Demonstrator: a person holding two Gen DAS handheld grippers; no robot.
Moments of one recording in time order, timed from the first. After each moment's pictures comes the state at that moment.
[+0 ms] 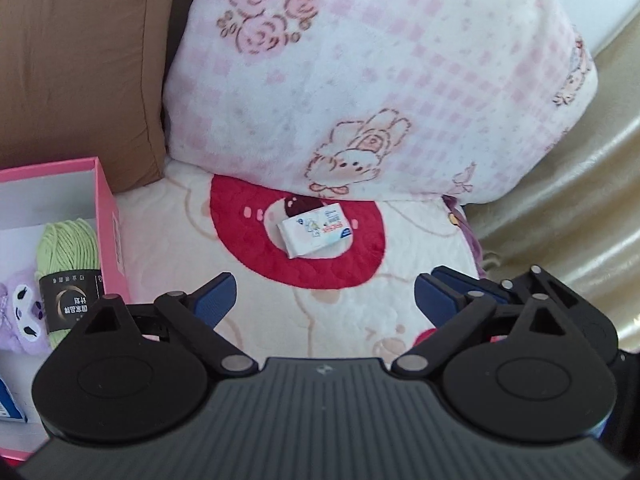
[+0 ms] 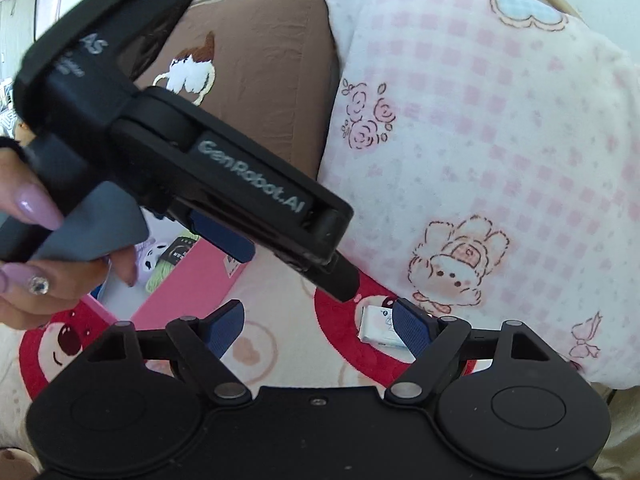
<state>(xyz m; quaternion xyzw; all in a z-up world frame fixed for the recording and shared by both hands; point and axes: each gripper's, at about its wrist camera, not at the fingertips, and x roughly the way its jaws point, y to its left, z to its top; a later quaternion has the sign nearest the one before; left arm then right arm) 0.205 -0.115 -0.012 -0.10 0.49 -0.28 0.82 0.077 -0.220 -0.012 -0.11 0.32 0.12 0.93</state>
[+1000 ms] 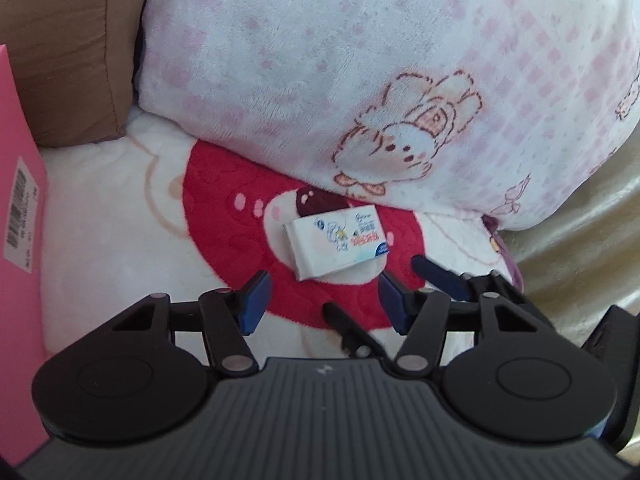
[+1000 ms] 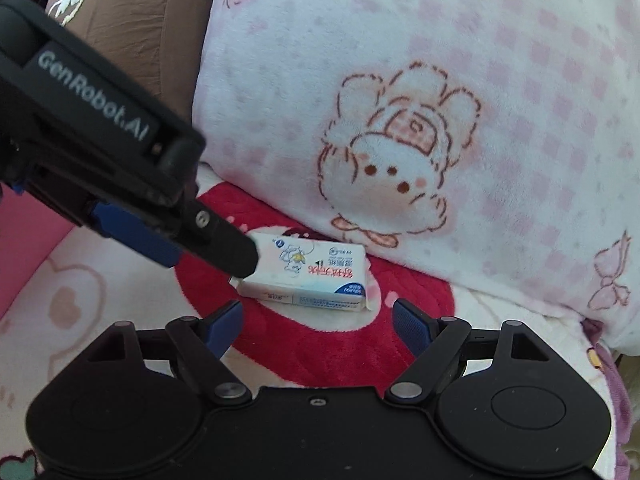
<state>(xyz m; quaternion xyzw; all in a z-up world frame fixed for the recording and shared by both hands) 0.238 -0.153 -0.116 -0.16 0.46 -0.27 0.83 0.149 -0.284 -0.146 -0.11 0.31 0.05 0.94</state>
